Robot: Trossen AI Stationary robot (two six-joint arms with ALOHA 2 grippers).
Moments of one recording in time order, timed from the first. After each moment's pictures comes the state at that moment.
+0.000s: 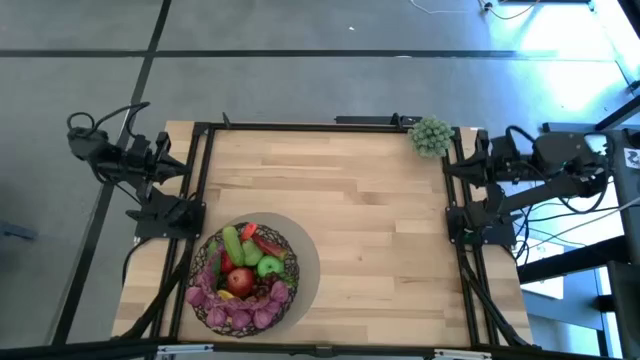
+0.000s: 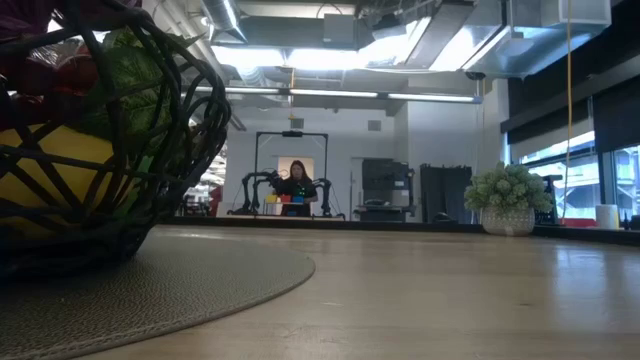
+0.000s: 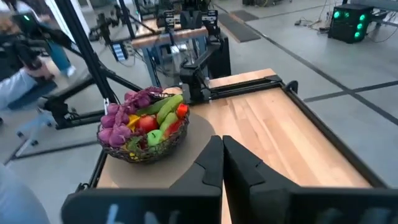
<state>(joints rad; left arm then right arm) -0.59 0.05 0.95 -0.95 -0.59 -0.20 0.25 0.63 1.26 -0.88 0.29 0.24</state>
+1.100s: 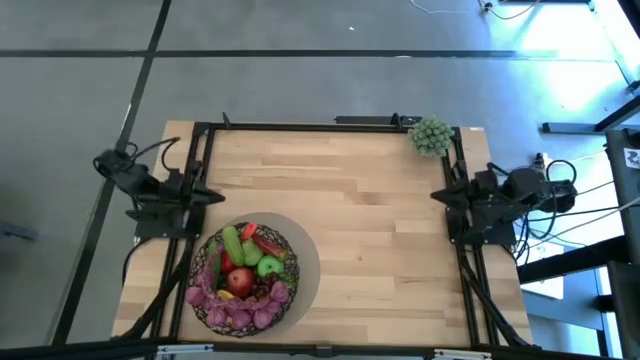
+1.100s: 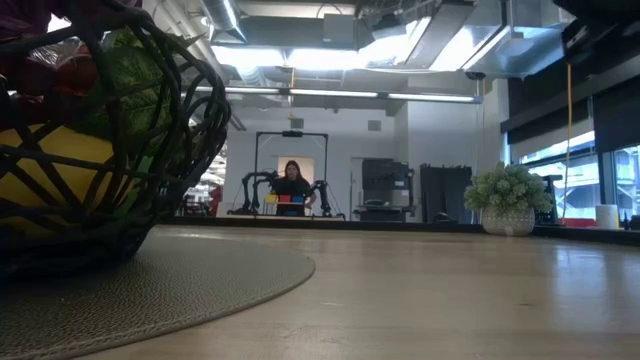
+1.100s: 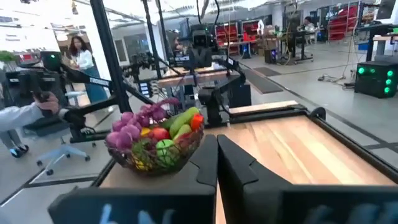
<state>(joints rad) -0.59 0.00 0.46 -0.34 -0.58 -0.06 0.25 0.00 0.46 -0.40 0.20 0.15</state>
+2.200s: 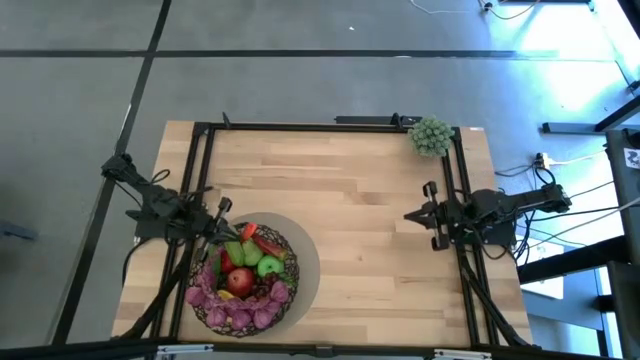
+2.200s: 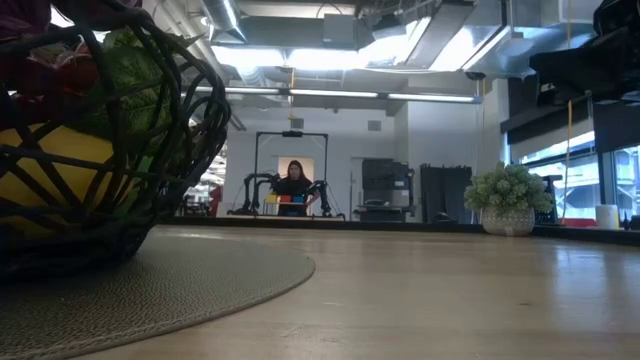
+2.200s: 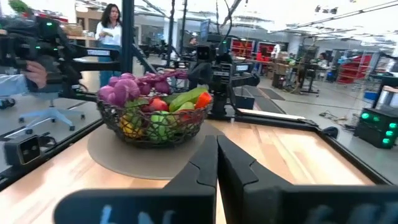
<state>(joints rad) -0.59 0.00 0.01 0.06 -0.30 0.07 0.25 0.00 0.01 0.07 0.12 -0.11</state>
